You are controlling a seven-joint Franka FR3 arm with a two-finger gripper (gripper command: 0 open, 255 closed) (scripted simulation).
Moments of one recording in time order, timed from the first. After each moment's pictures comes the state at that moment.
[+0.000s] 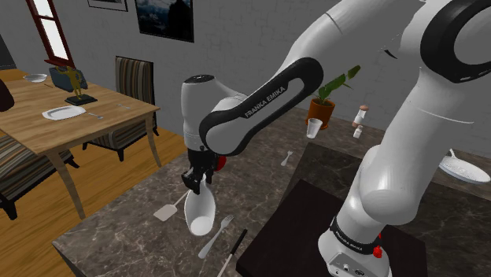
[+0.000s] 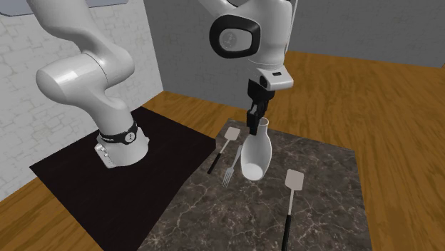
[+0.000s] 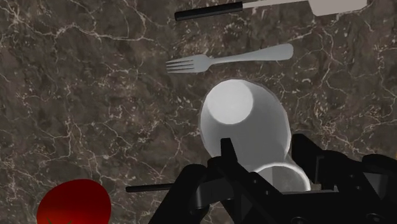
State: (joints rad) arm 0.11 -0.05 0.36 -2.40 0.00 2.35 0.37
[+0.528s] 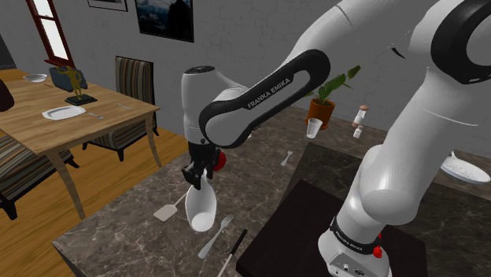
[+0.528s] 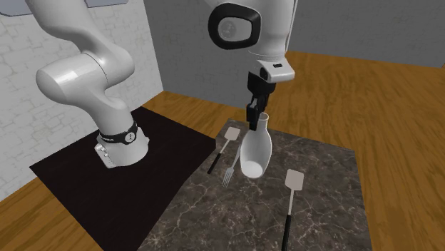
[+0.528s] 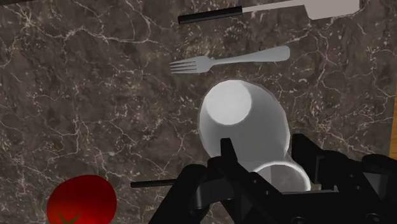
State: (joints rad) arm 0.11 -0.10 0.35 -2.39 0.02 2.29 0.35
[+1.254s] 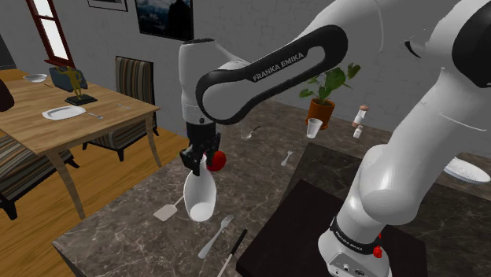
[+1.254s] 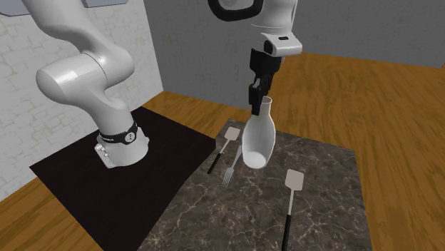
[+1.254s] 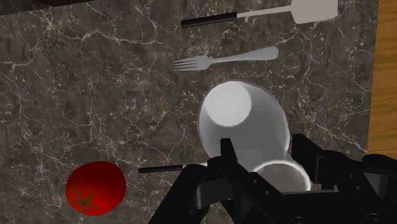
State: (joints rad) arm 0.11 -0.17 0.34 -2.31 0.05 2.14 0.33
